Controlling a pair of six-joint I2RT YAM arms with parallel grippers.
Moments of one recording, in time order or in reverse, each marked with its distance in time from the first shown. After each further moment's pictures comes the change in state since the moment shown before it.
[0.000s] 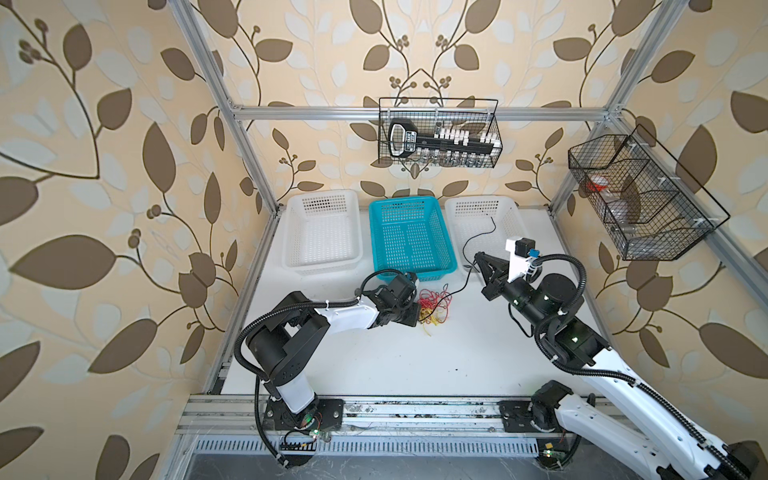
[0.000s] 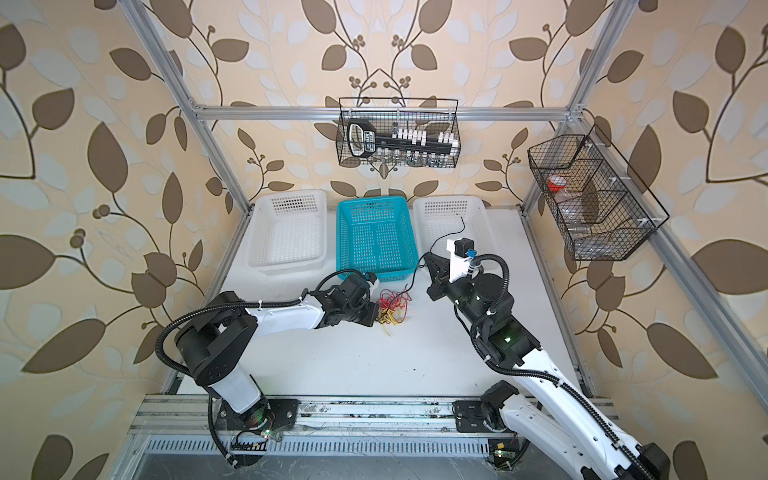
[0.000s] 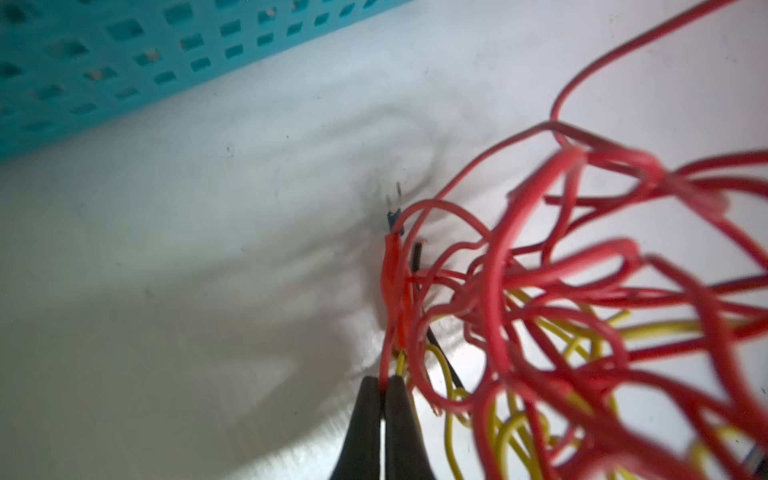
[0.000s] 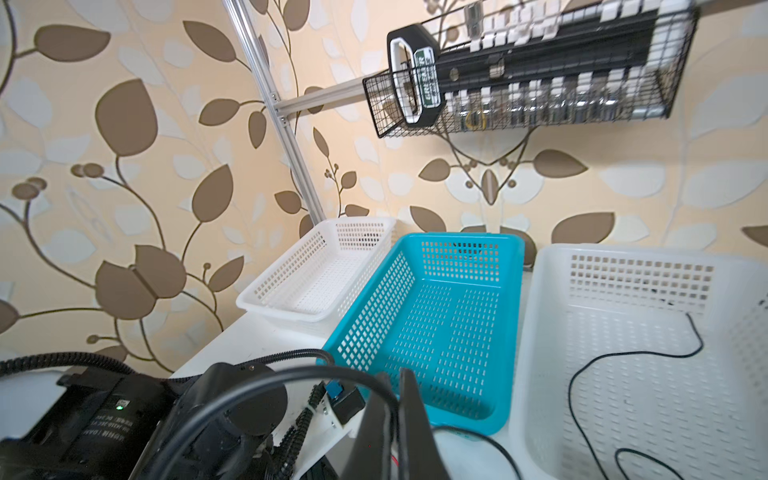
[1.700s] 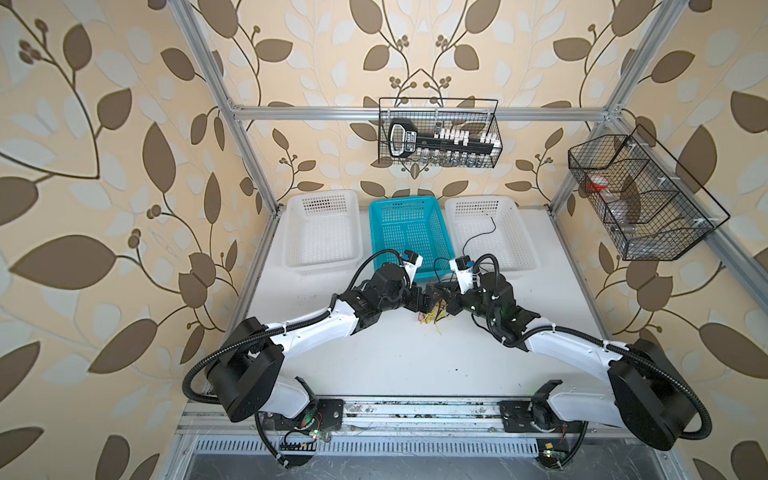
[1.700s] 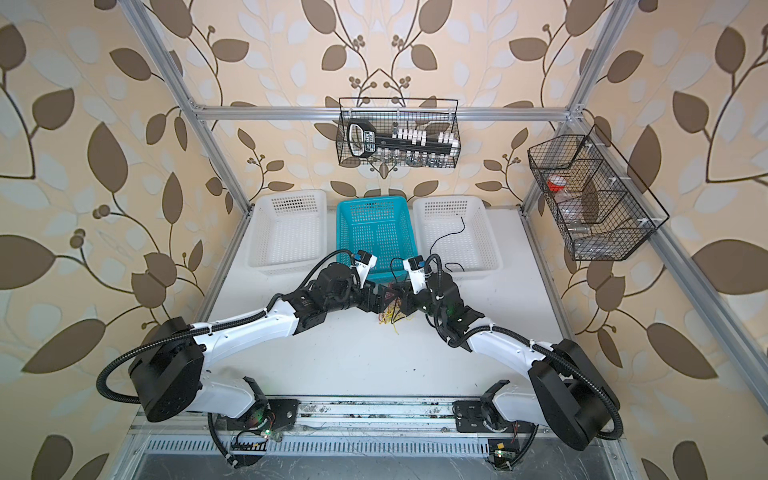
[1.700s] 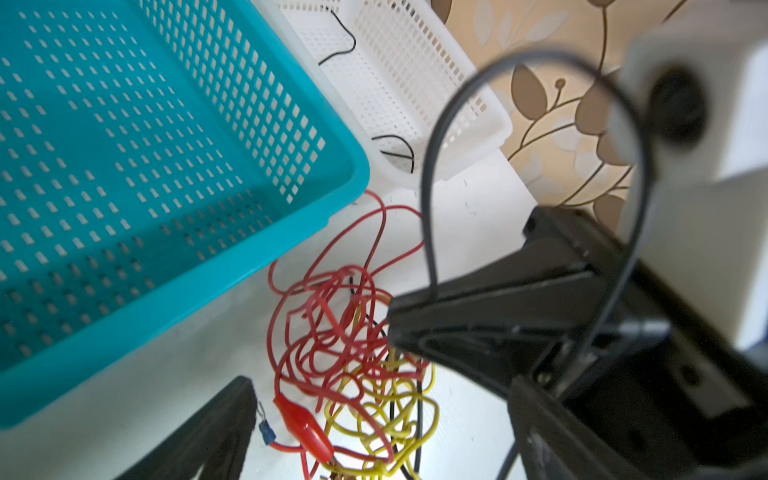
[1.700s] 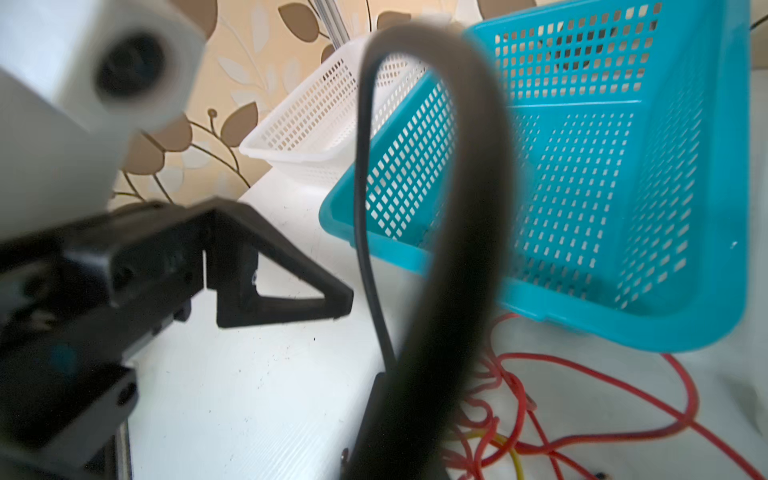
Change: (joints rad) left arm 0.000 -0.267 -0.052 0.206 0.103 -0.002; right arm 0.046 0.503 -0.163 0.341 -0.245 0.073
